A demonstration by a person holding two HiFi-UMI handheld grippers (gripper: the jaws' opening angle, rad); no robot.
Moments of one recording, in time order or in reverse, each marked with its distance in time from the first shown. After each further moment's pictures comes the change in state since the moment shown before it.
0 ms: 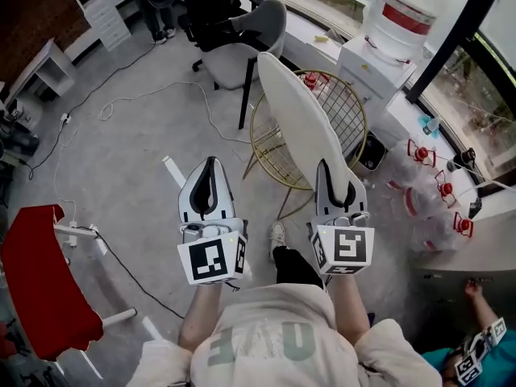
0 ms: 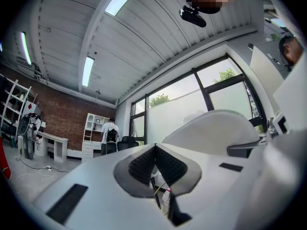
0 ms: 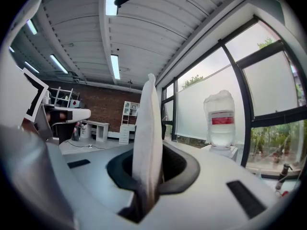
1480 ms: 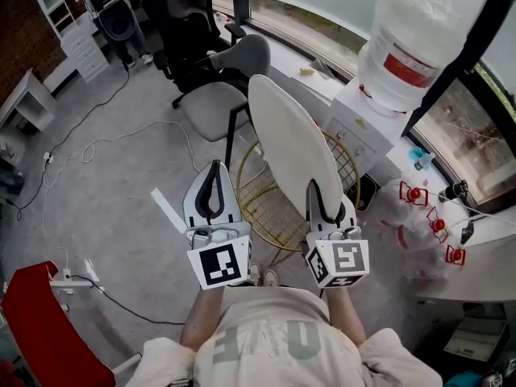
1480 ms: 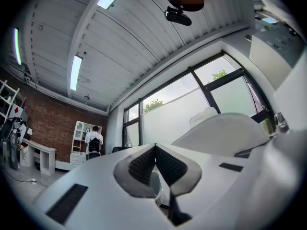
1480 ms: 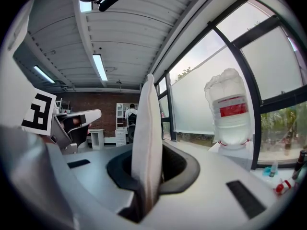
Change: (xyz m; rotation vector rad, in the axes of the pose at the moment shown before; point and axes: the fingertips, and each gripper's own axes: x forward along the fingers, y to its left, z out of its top) left arm 0.243 -0.003 0.013 0.039 -0.105 -0.055; right arm 0.194 -0.067 0.008 0.139 0.044 -0.022
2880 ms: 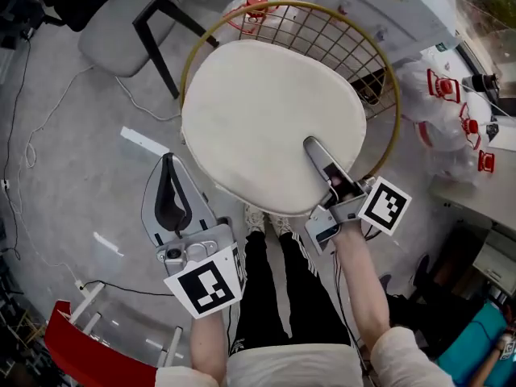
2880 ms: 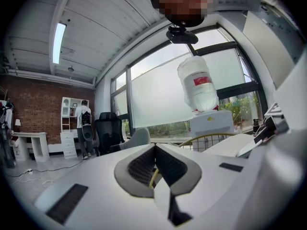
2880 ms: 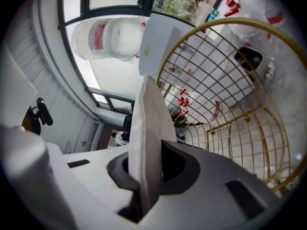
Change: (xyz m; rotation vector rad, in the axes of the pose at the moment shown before) left arm 0.042 -0.024 -0.303 0.082 0.335 -0.135; right arm 0.075 -0.083 -0.314 1.301 0.215 -0.054
